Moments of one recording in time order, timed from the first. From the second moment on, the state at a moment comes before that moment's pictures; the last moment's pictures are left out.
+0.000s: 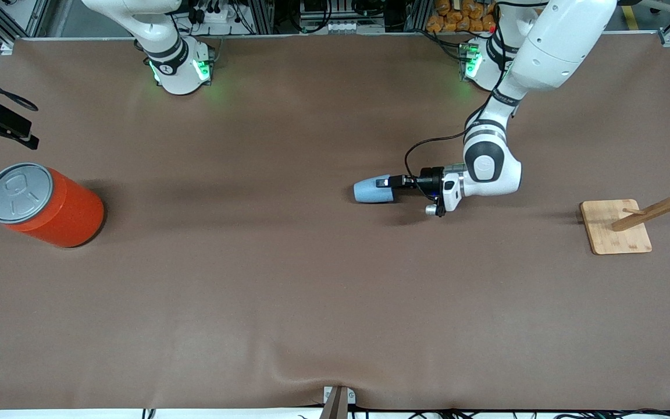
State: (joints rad) left arm -0.20 0.53 -0.21 -2.20 -1.60 2.12 0.79; right arm -0.01 0.00 -0.05 -1.49 0.01 1.46 -0.05
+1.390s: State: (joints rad) left arm -0.24 0.46 -0.19 -1.94 -1.24 2.33 0.37; right arm -0.01 0.00 -0.05 -1.49 0.01 1.44 -0.05
